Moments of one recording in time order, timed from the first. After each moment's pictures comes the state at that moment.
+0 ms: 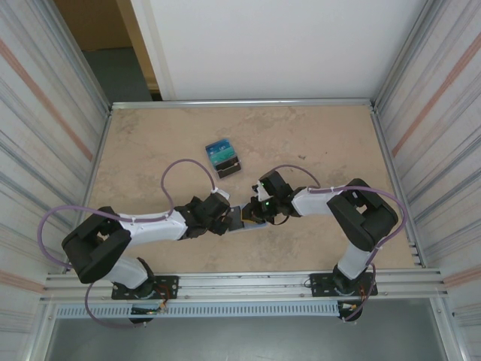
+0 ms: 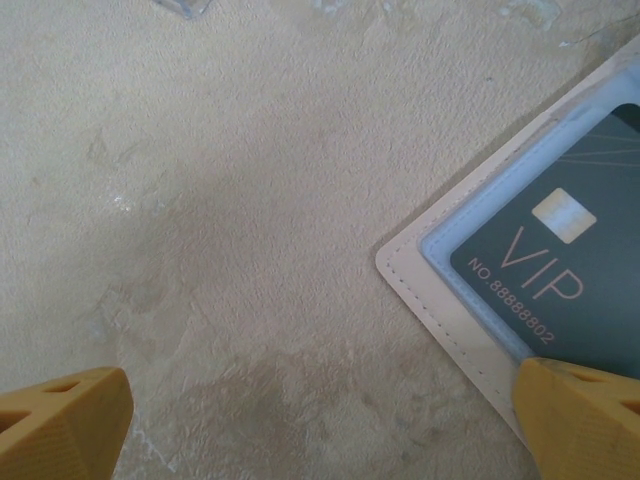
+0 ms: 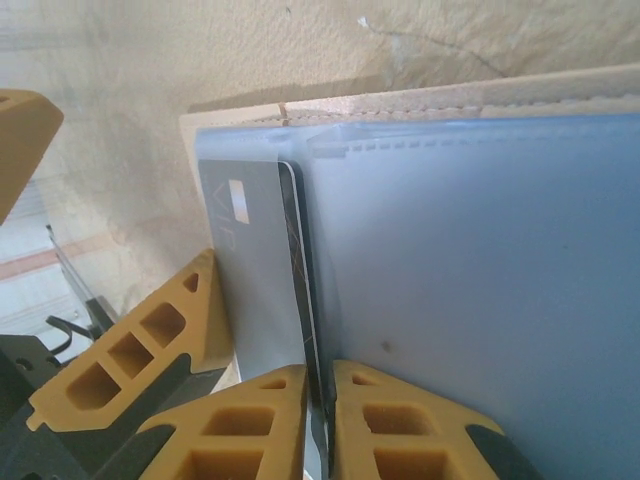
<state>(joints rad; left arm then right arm) -0.90 1.46 0.61 -0.20 -0.41 -0.21 0.70 1.72 0.75 0.02 -0.59 0.89</state>
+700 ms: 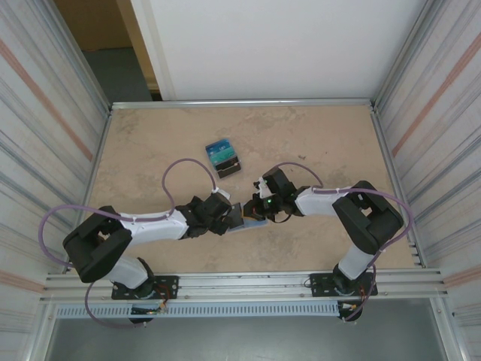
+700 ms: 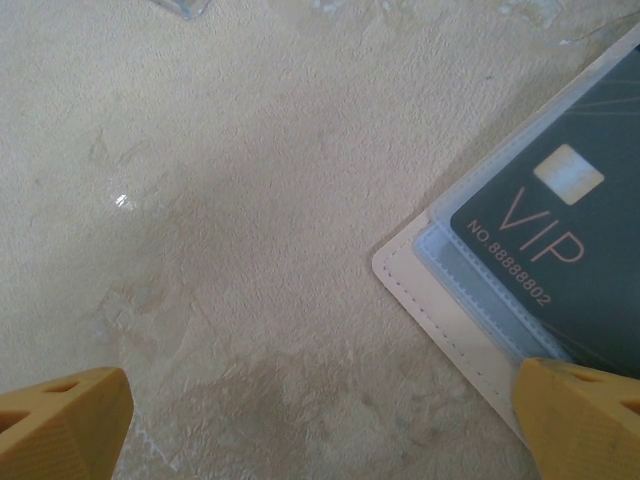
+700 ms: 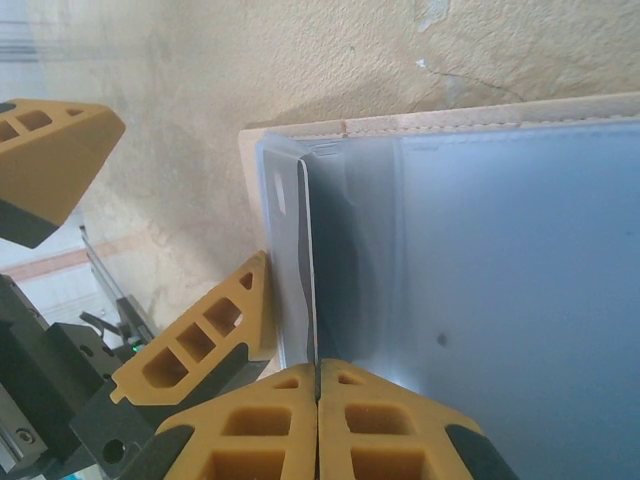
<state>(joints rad) -0.90 1.46 0.62 -0.21 -0.42 -0.20 0.68 1.68 0.73 0.04 -0.61 0.89</state>
